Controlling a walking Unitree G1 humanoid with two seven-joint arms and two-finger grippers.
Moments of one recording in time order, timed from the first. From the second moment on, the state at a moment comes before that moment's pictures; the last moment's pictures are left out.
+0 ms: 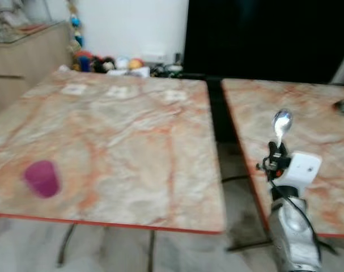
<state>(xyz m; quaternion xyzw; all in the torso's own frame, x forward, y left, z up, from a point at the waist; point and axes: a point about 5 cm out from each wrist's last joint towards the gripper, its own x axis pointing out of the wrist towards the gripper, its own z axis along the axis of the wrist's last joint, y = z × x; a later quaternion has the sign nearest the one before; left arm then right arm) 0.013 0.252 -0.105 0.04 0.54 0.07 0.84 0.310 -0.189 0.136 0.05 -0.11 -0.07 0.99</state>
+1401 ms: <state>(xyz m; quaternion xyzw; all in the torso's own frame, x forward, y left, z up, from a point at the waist) 0.046 0.253 -0.103 0.05 0.51 0.07 0.86 0.315 -0.190 0.146 0.03 -0.12 -0.07 0.99</state>
